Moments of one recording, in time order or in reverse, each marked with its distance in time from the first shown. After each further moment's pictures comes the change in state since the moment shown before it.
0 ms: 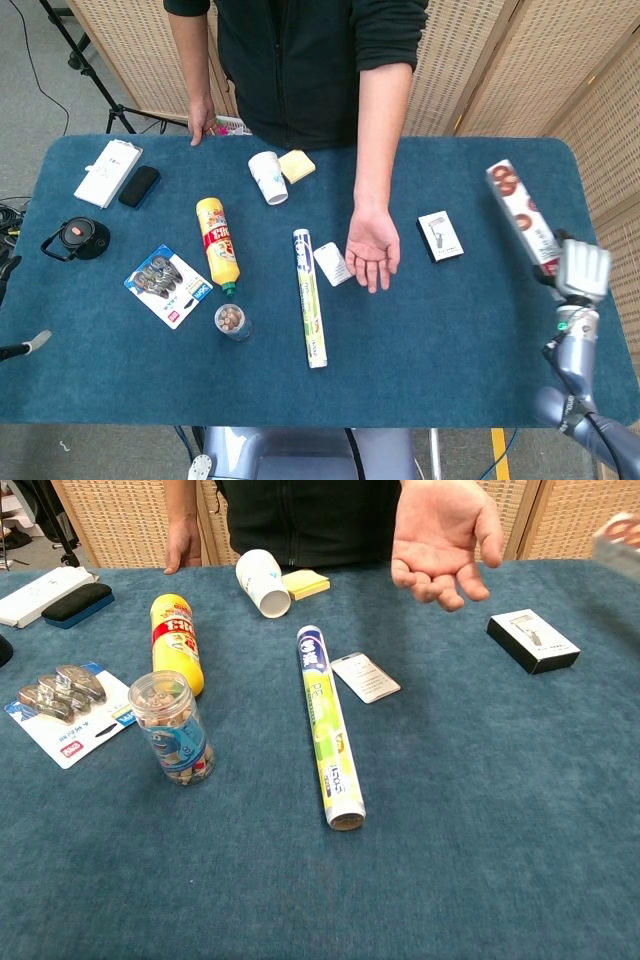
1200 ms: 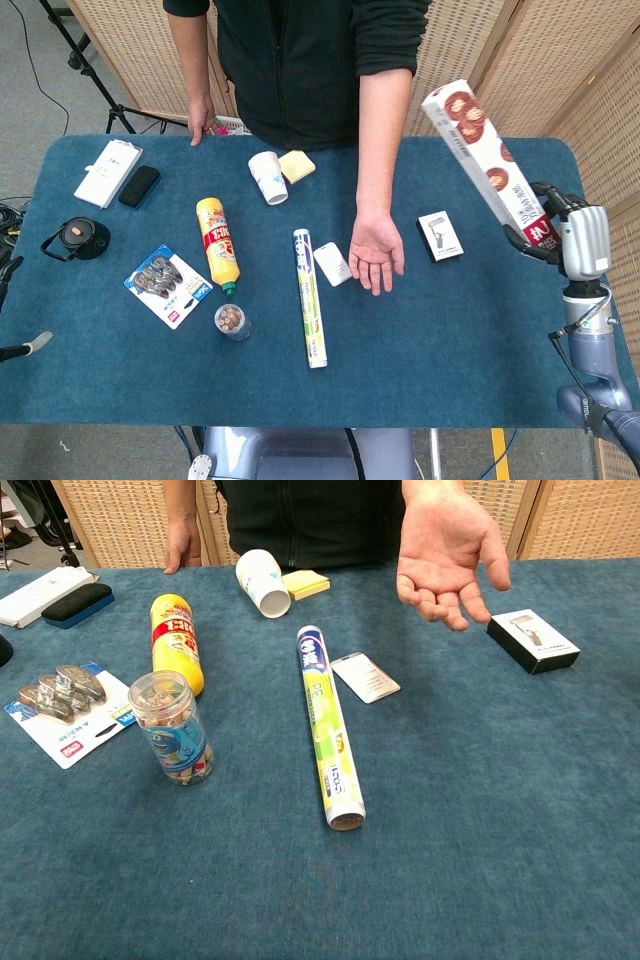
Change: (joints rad) left arm -0.002 0.008 0.005 0.002 0.008 -0.003 -0.020; right arm 0.024 0.079 0.002 0.025 -0.621 0.328 0.884
